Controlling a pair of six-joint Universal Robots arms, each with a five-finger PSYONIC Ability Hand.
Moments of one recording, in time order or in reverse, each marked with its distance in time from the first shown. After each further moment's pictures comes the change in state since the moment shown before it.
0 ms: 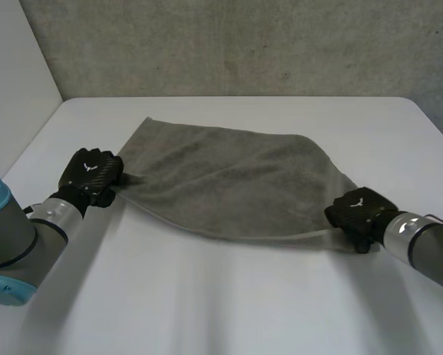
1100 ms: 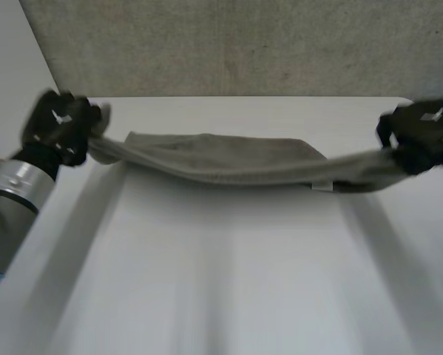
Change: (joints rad) left arm -0.004 0.359 -0.033 -0.070 -0.022 0.108; right arm -0.161 -0.350 -0.118 0.076 -0.132 0.283; left_hand 0.242 0.303 0.302 0.319 0.274; right_hand 0.000 0.000 0.000 0.000 0.000
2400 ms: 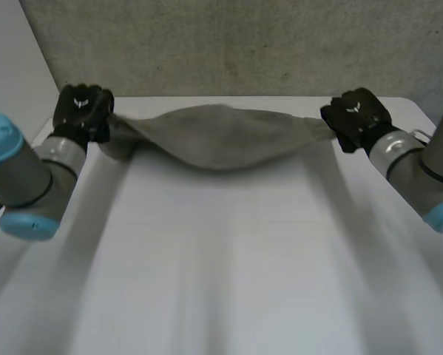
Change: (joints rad) left arm -0.078 -0.410 0.374 0.009 -0.162 -0.215; right arm 0.202 0.511 -0.274 -0.386 0.105 -0.137; left_hand 0.000 0.000 0.000 0.000 0.000; right_hand 0.002 0.002 0.000 0.000 0.000
